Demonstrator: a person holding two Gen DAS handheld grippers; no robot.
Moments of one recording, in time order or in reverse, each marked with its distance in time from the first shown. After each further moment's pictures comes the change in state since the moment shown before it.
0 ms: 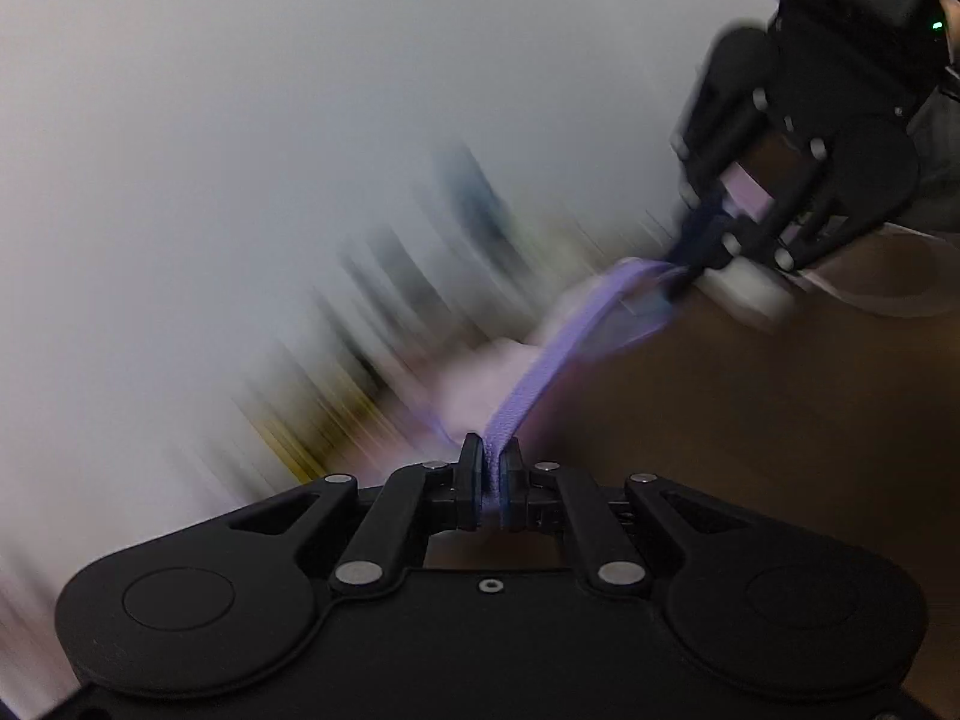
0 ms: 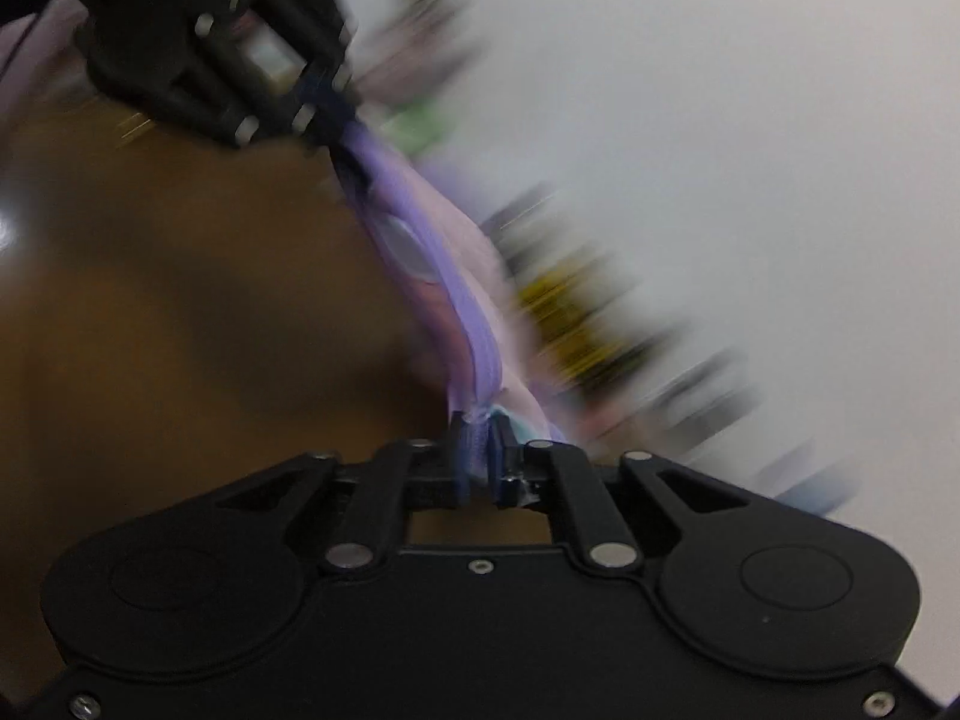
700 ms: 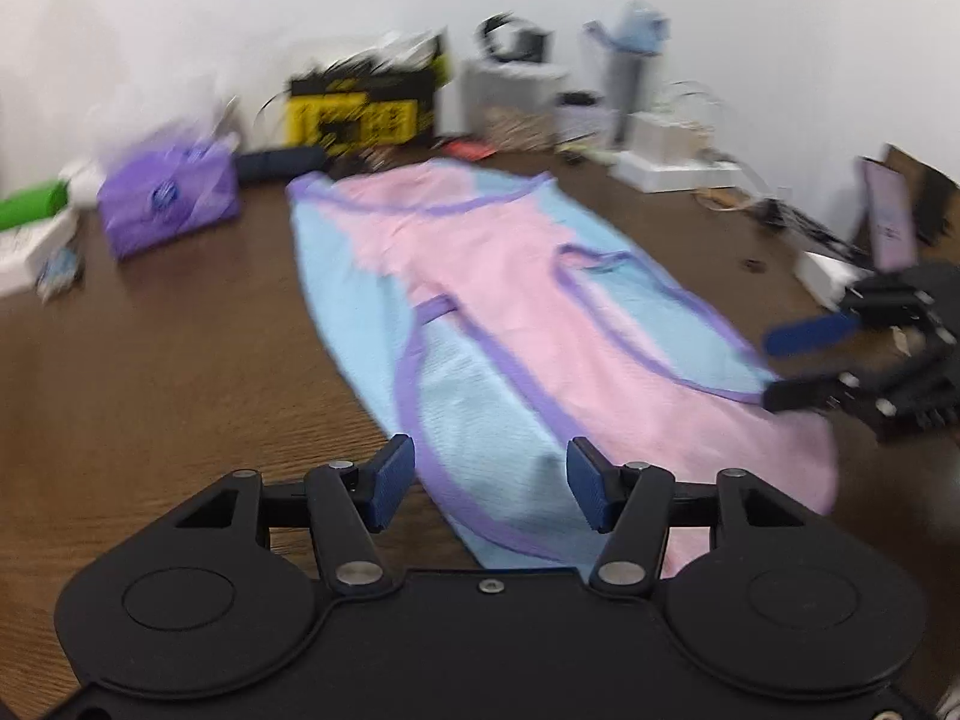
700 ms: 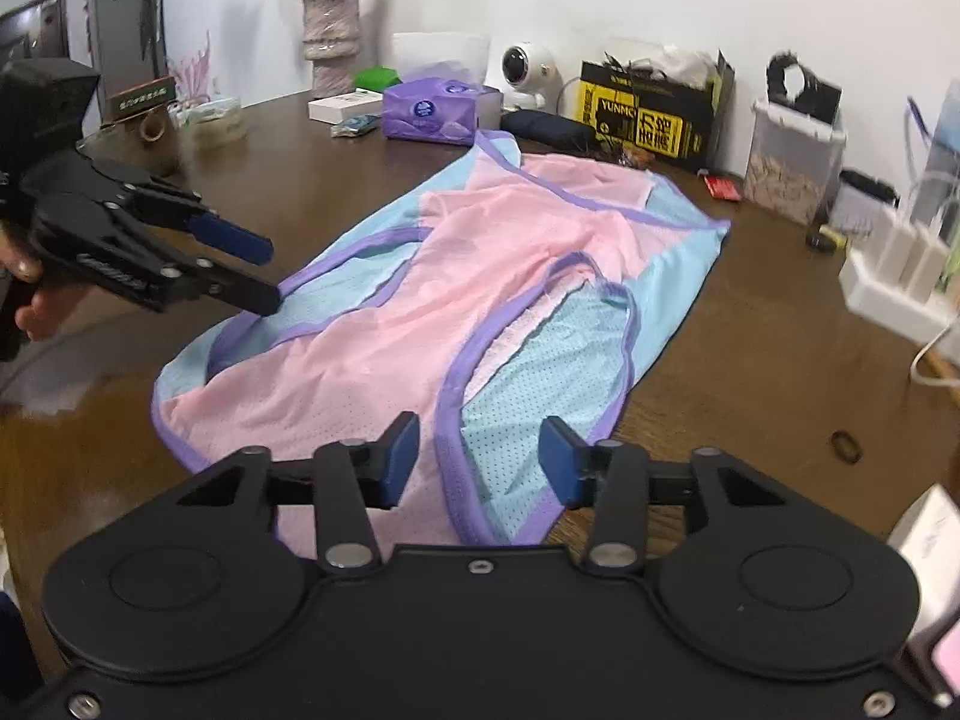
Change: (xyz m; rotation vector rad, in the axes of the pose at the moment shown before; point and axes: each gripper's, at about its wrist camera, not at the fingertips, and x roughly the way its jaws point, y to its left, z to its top) left arm 0.017 0.133 -0.010 -0.460 0.027 0.182; right arm 0.089 -0.030 -0.076 0.586 -0.085 0.103
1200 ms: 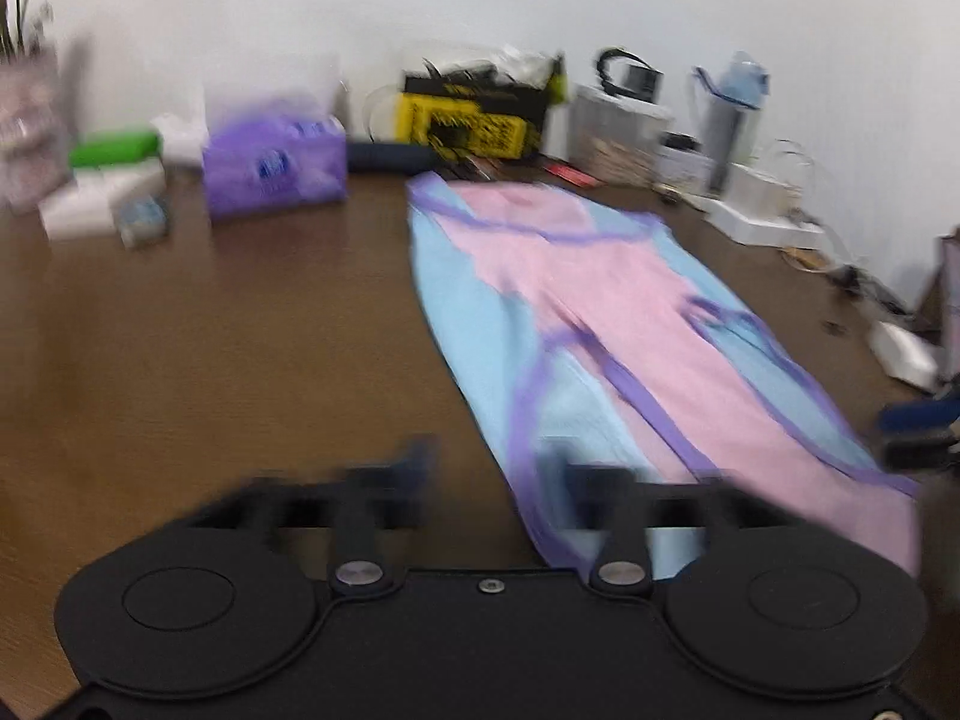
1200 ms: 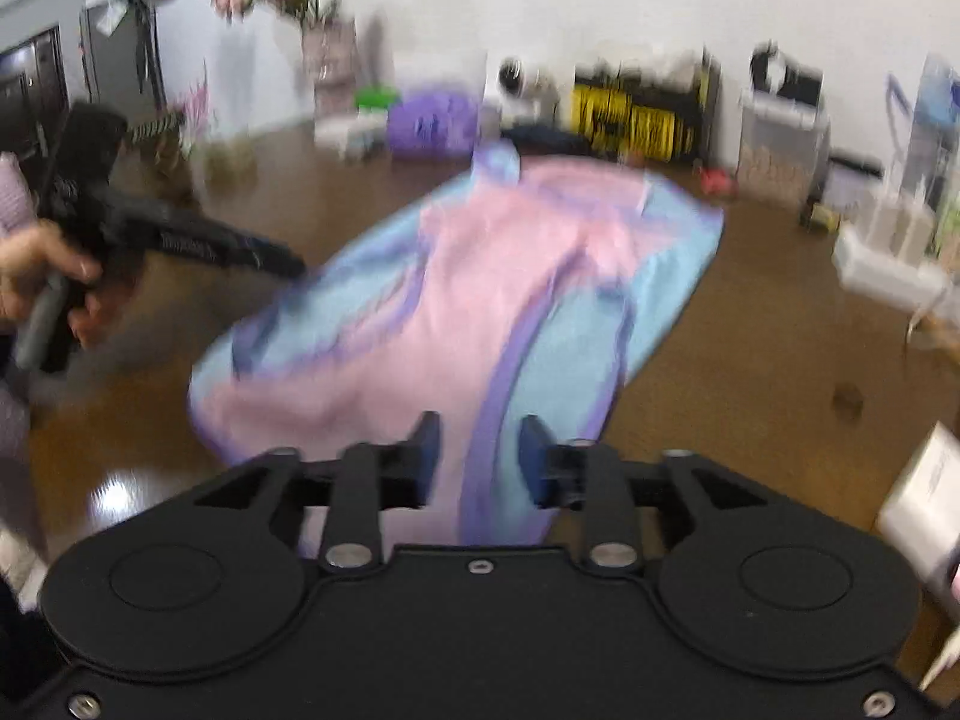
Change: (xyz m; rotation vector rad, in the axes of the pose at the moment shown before) left arm 0.003 0.055 0.002 -0.068 -0.122 0.123; right arm -0.022 0.004 -0.006 0.035 -0.072 -0.032
